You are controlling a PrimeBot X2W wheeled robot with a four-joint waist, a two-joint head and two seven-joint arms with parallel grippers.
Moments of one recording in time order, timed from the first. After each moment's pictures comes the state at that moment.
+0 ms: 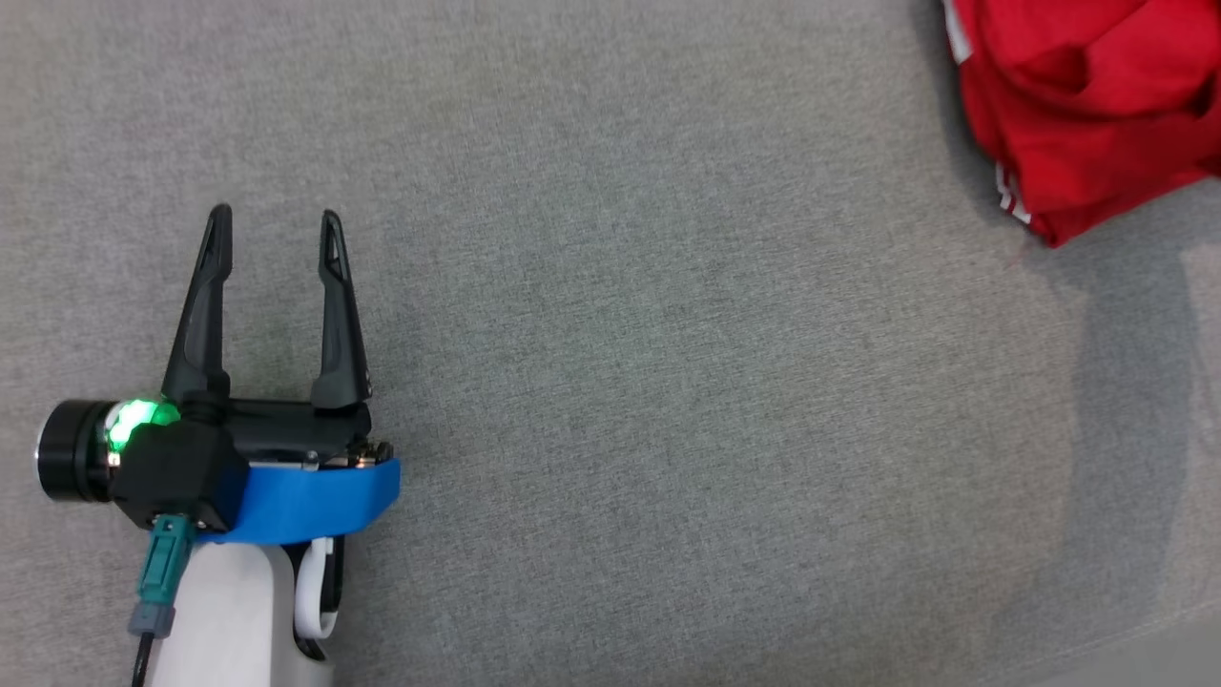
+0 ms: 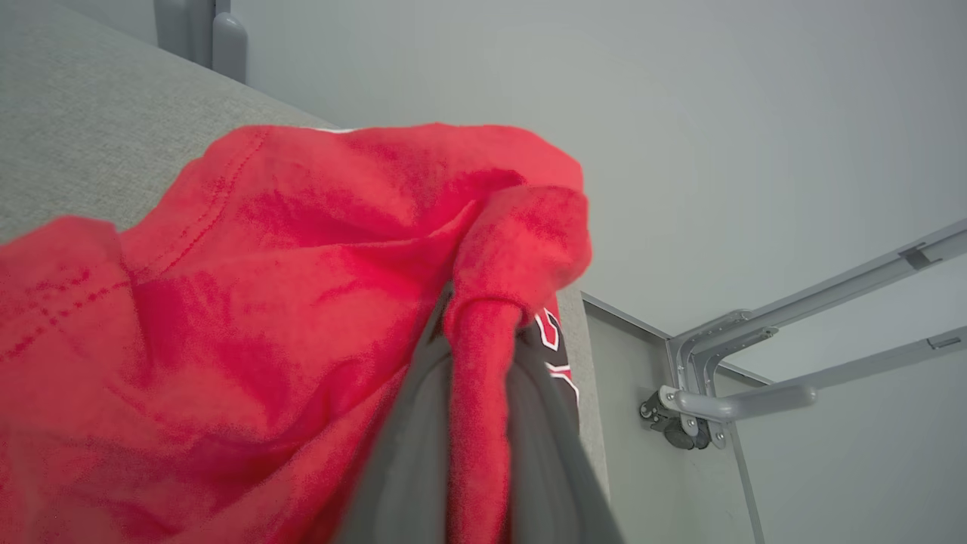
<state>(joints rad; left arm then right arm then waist) -0.25 0.06 -0.05 -0.03 -0.01 -0.05 -0.26 -1.11 -0.67 0.72 0.93 0.52 0.13 -0.25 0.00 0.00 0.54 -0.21</state>
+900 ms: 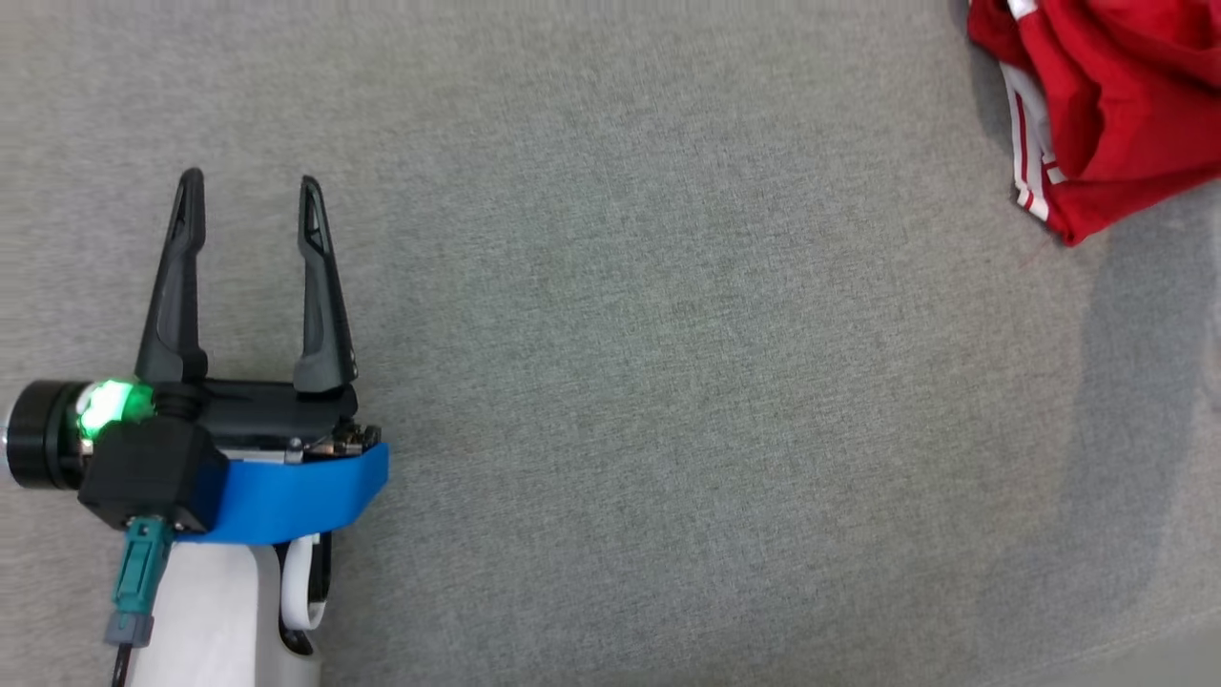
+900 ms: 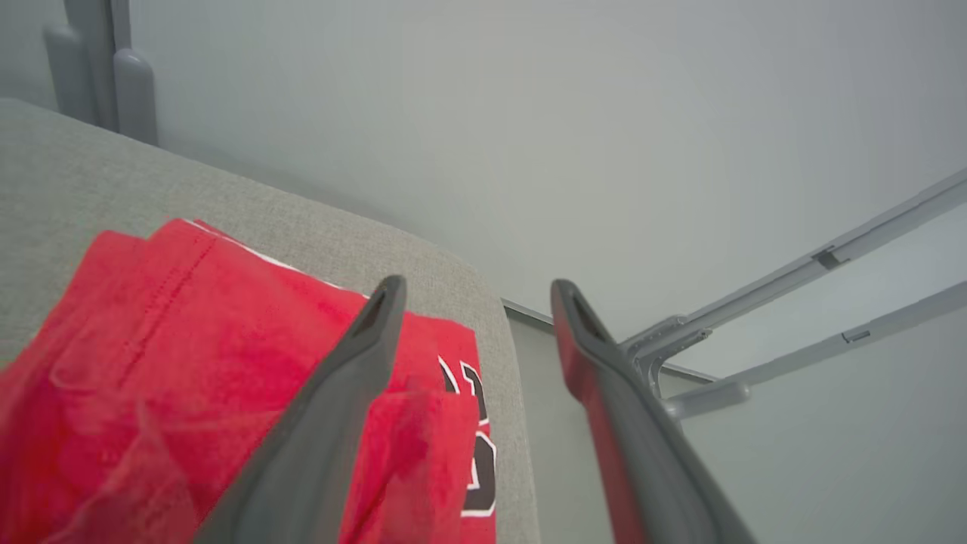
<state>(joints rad) -0.28 0.09 -0.07 -0.09 -0.02 -0.03 -0.26 -1.30 -0.66 0.71 1.13 0.49 0.13 -0.26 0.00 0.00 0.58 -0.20</state>
